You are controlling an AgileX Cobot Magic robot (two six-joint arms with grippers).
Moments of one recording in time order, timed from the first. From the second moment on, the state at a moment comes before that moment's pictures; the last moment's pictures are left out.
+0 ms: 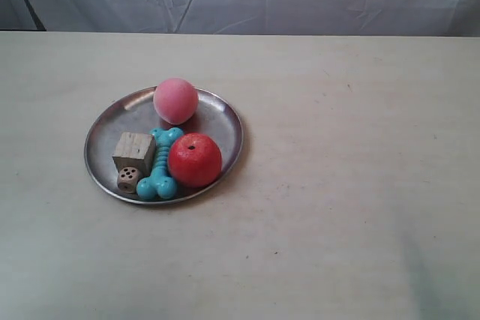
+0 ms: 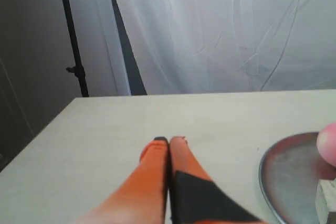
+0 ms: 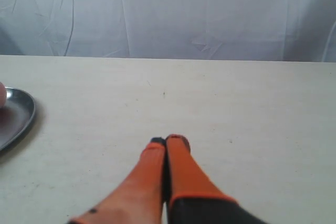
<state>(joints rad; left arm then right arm) 0.10 0.14 -0.16 0.04 0.20 0.06 -0.01 0.01 0.00 0.03 0.26 0.00</state>
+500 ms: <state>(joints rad) 0.10 0.10 0.00 0.07 0.23 0.06 -0.01 0.01 0.00 0.03 0.26 0.00</state>
